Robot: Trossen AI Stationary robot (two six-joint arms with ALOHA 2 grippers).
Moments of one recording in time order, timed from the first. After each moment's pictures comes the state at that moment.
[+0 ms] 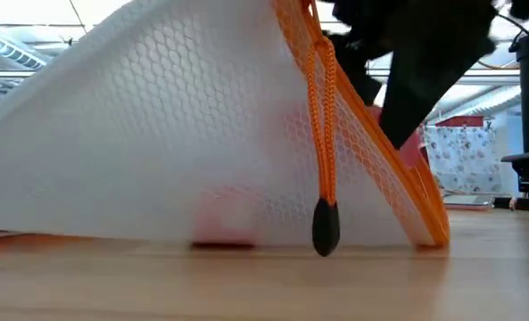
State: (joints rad) left arm -0.44 1.87 1.50 -0.59 -0.46 -0.38; right arm 0.43 1.98 1.52 -0.80 0.10 0.01
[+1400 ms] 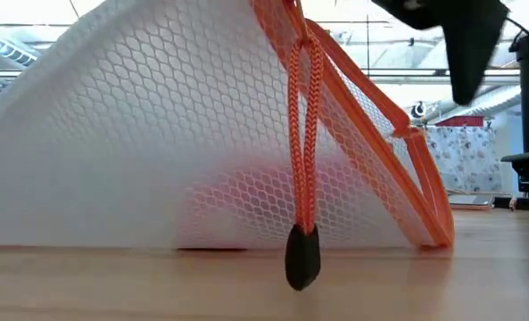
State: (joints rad) left arm -0.45 1.86 1.50 -0.58 -0.42 -0.38; right arm 0.67 1.97 1.58 -1.01 0.23 0.23
